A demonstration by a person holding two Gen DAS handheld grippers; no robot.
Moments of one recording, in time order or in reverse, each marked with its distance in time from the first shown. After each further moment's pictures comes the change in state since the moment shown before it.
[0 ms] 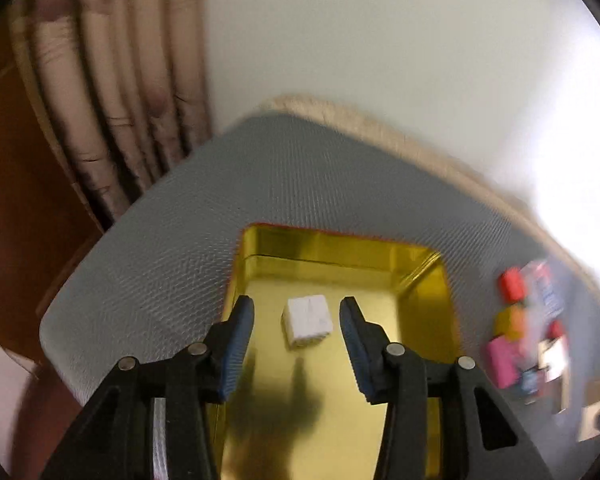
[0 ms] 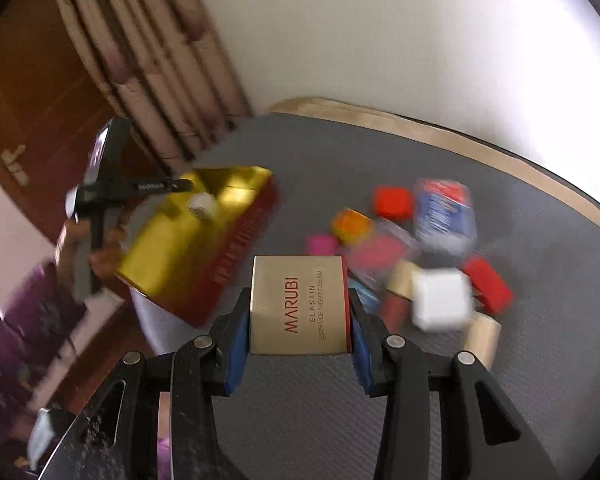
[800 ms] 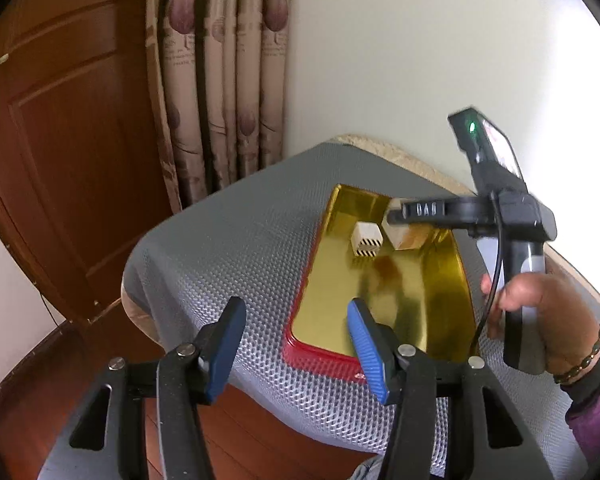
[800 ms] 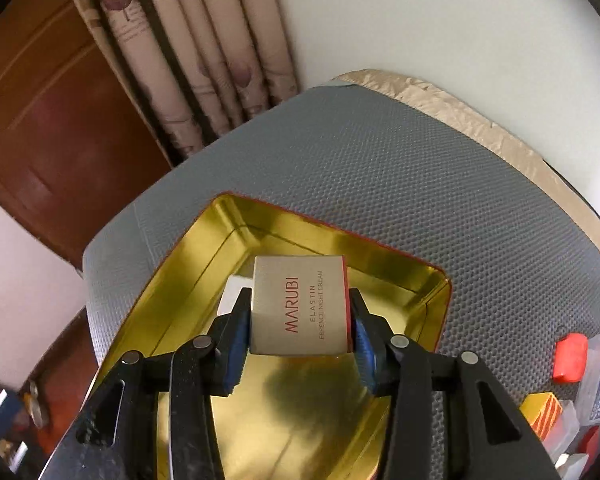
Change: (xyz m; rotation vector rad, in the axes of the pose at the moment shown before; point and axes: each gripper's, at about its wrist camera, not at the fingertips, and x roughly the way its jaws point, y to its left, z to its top) left arm -0.113 0.028 -0.122 -0.092 -0.158 0.121; right arm 0.229 0.110 0.118 -0.124 0.131 -0.036
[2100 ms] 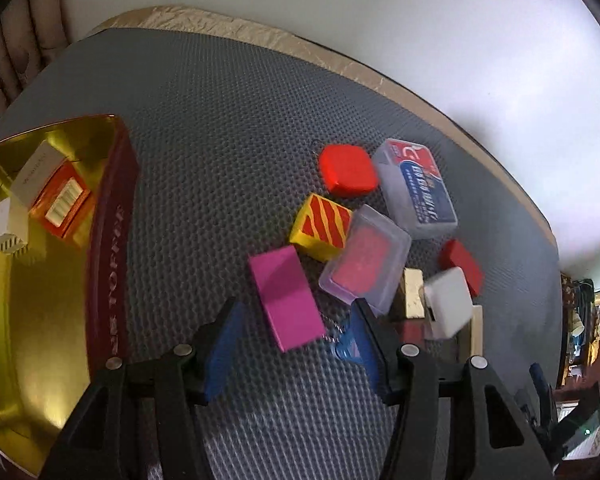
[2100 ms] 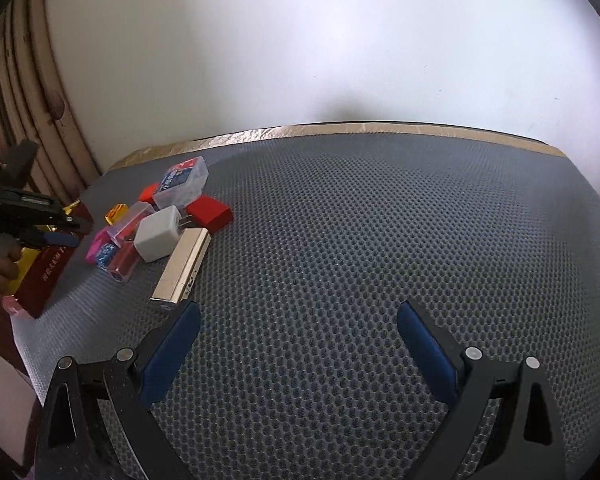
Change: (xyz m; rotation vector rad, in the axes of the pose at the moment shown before) left arm 0.165 -0.268 0.017 0.208 0.536 -0.384; right arm -0.247 -0.272 -0.350 0.439 -0.347 -0.366
